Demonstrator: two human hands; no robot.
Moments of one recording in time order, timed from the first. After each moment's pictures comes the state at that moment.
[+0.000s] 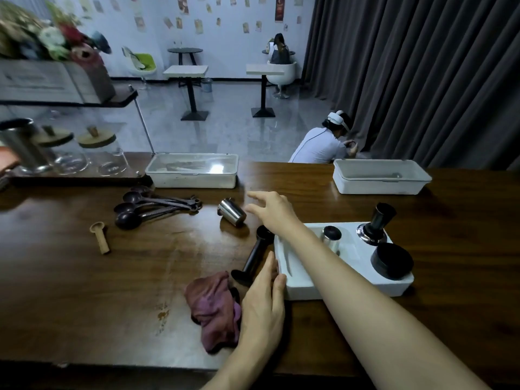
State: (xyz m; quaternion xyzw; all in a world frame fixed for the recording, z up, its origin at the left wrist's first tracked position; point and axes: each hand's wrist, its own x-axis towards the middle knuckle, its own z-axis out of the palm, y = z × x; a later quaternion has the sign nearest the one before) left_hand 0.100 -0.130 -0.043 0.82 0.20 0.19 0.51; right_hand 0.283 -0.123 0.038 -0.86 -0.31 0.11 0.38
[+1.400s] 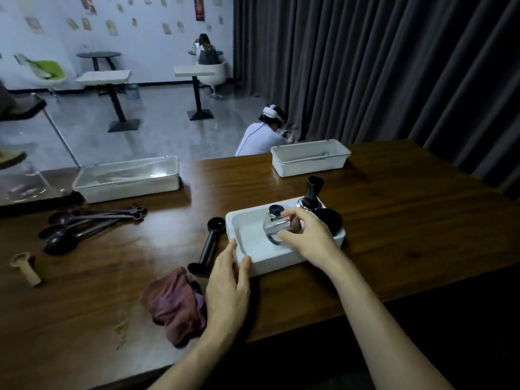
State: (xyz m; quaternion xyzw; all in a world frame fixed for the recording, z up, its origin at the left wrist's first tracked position) left_hand 0.099 -0.132 -0.047 0.85 0.15 0.19 0.48; right_hand 0.201 -0.301 0.036 -0.88 -0.10 0.06 0.47
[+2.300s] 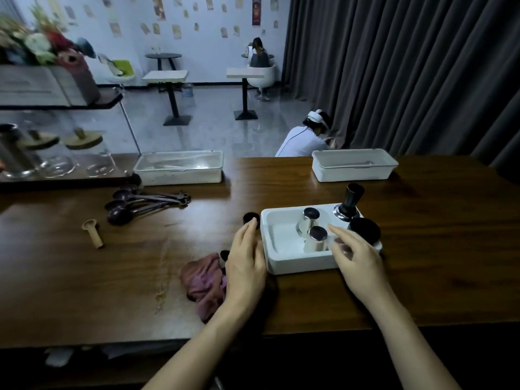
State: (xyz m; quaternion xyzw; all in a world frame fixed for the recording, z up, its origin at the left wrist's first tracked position) left_hand 0.107 -0.115 -0.023 0.84 0.15 0.29 0.44; right_hand 0.181 -0.331 0.008 -0.88 -0.19 -0.09 0.43
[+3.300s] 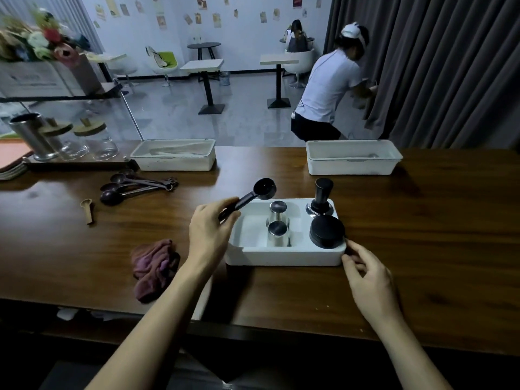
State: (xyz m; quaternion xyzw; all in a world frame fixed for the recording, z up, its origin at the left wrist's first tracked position) left_hand 0.155 -0.135 0.008 0.88 0.22 0.31 0.29; right_hand 0.231 -0.440 -0.043 -0.85 -0.14 -0.03 0.50
